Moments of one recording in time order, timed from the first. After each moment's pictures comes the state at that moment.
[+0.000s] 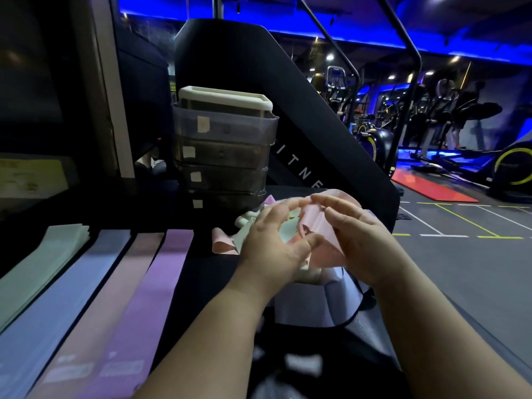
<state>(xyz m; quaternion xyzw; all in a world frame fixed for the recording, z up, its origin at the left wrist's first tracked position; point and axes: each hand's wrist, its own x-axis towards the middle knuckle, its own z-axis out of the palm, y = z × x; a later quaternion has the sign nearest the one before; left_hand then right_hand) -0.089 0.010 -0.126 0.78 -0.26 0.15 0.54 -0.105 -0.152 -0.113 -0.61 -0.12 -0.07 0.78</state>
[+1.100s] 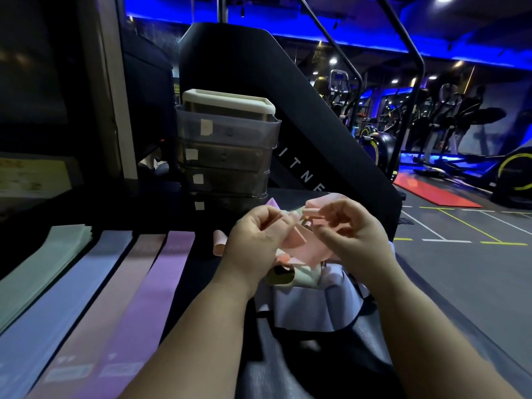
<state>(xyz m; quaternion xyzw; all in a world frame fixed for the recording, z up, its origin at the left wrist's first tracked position) -0.085 0.020 -0.116 0.66 -0.18 0.02 0.73 -0.101 -0.146 -0.121 -0.80 -0.08 -0.33 0.50</state>
